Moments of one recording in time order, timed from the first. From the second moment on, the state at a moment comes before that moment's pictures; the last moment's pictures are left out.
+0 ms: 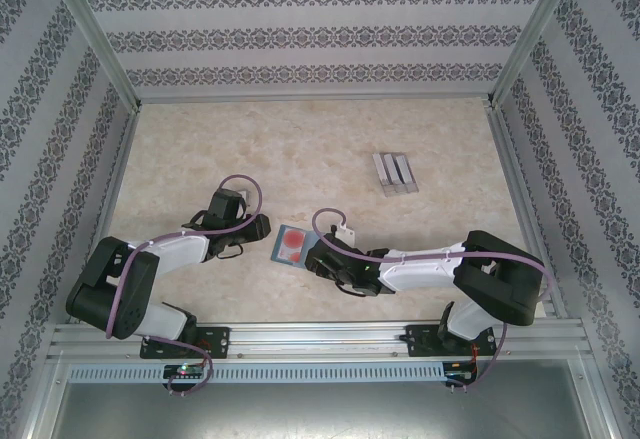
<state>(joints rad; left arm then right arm) -0.33 1.42 0.50 0.04 0.18 -0.54 1.09 1.54 0.62 0.04 0.19 1.28</state>
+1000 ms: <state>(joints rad) -0.33 1.43 0.50 0.04 0.16 -0.56 1.10 1.71 0.80 -0.01 0.18 1.23</state>
